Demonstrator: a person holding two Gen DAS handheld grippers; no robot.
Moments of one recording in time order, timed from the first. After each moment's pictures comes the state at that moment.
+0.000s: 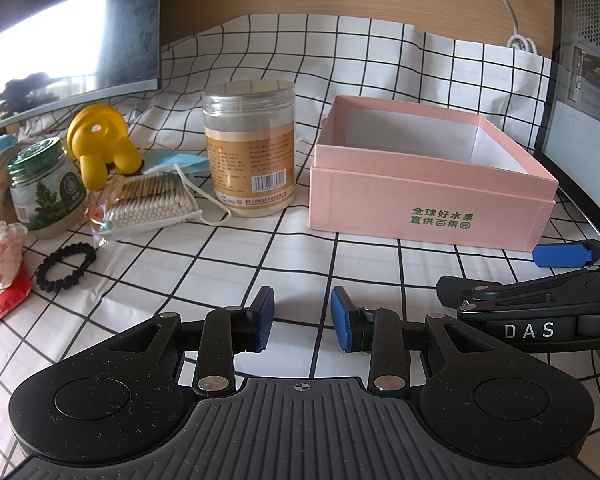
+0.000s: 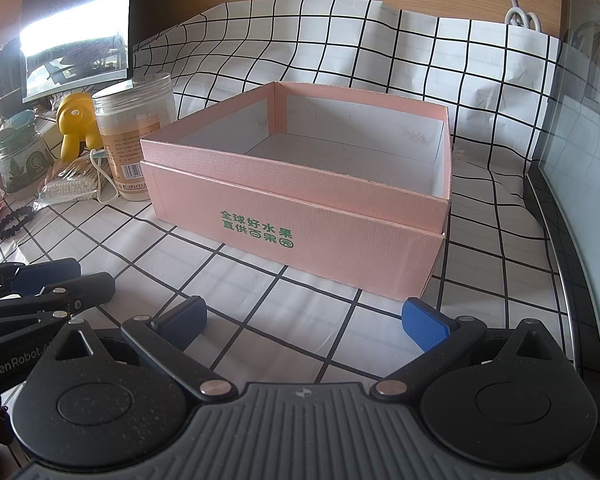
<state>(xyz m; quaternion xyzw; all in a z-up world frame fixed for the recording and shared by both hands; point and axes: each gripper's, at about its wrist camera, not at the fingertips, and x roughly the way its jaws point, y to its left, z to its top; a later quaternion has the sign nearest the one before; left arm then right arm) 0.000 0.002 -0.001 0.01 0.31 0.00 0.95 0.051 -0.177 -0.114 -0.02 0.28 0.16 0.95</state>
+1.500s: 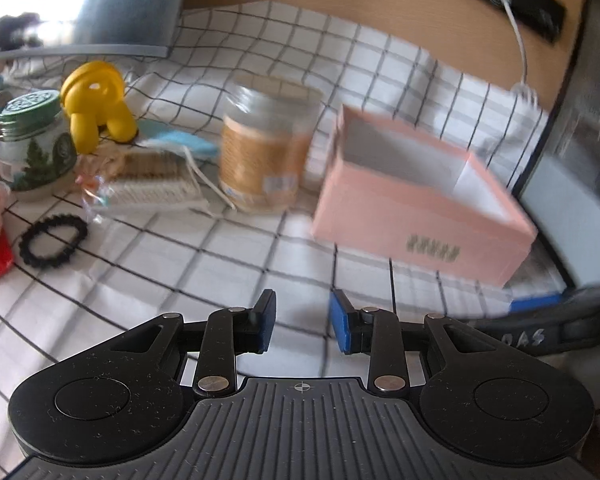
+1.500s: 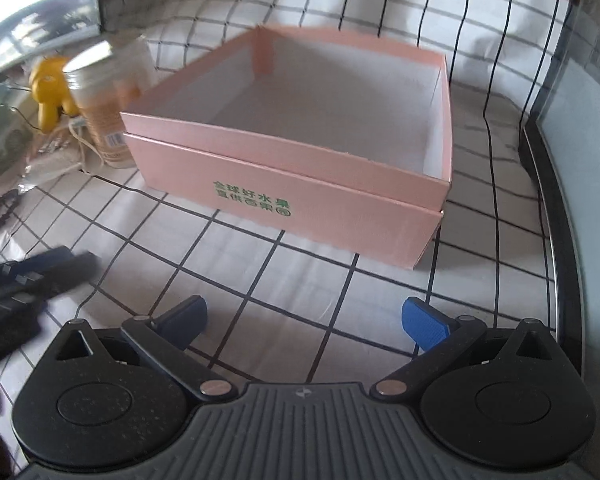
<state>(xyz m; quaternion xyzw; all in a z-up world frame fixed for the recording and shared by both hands) 0.005 0.056 0.019 -0.11 0.33 -0.06 0.94 0.075 -0.160 -0.091 -0.03 0.42 0.13 0.90</state>
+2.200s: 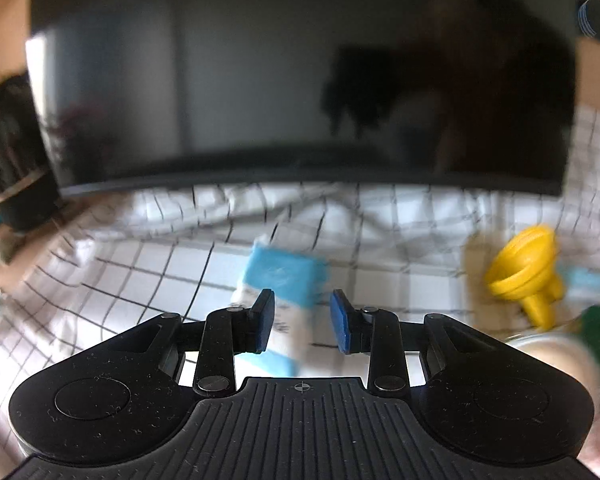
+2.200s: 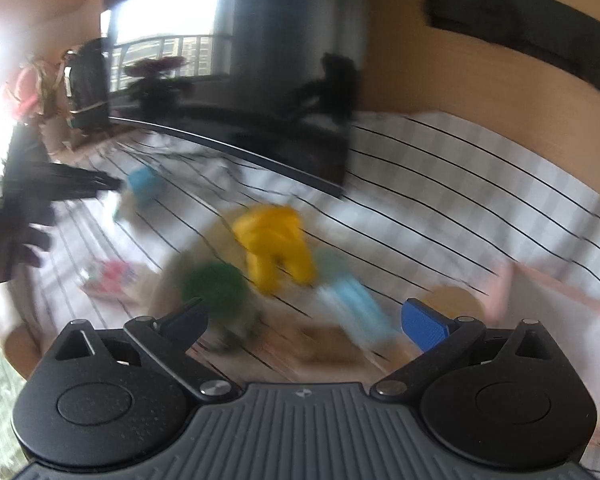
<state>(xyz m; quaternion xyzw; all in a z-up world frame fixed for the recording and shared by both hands) 0.185 0.469 0.086 0.06 0.35 0.00 0.94 0.056 0.105 0.092 -0.06 0.30 0.25 0.92</state>
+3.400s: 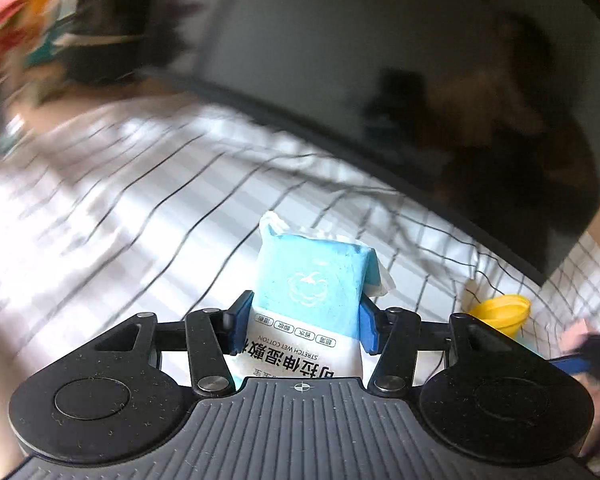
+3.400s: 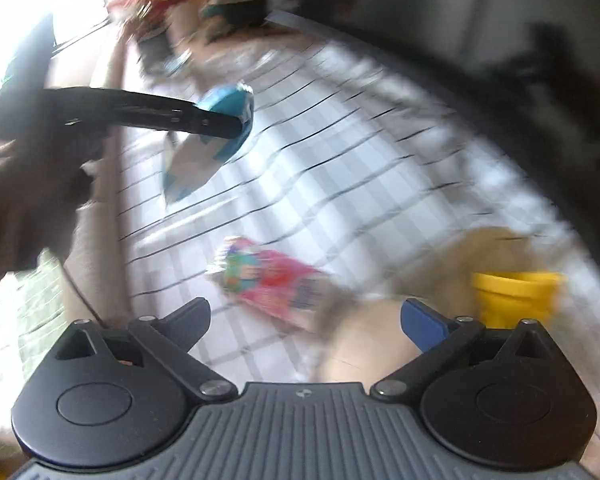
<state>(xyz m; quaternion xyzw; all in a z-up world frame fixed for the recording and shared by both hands) 0.096 0.585 0.075 -0.19 0.33 0.04 0.92 0.093 0.347 0.056 -0.19 0.42 0.43 0.78</state>
